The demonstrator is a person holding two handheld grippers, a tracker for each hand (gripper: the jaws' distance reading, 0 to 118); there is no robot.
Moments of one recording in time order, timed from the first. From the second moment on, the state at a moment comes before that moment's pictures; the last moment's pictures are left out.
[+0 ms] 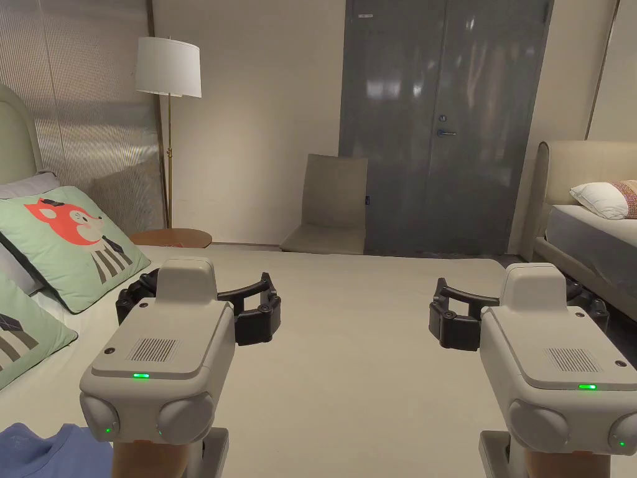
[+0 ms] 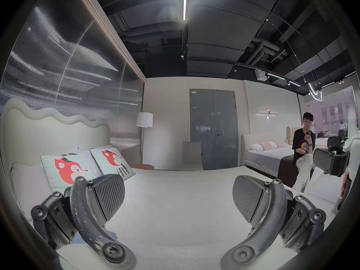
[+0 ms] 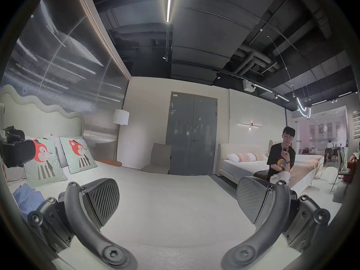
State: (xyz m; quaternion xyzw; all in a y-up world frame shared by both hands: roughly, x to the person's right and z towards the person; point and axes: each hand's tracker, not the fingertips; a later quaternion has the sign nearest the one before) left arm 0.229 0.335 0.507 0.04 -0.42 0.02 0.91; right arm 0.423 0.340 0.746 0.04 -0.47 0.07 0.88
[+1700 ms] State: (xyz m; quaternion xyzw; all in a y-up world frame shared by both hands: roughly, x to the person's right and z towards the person) left arm 0.086 0.213 0.344 -0.25 -0.25 -0.02 0.94; right arm 0.363 0.266 0.543 -0.06 -0.27 0.03 0.96
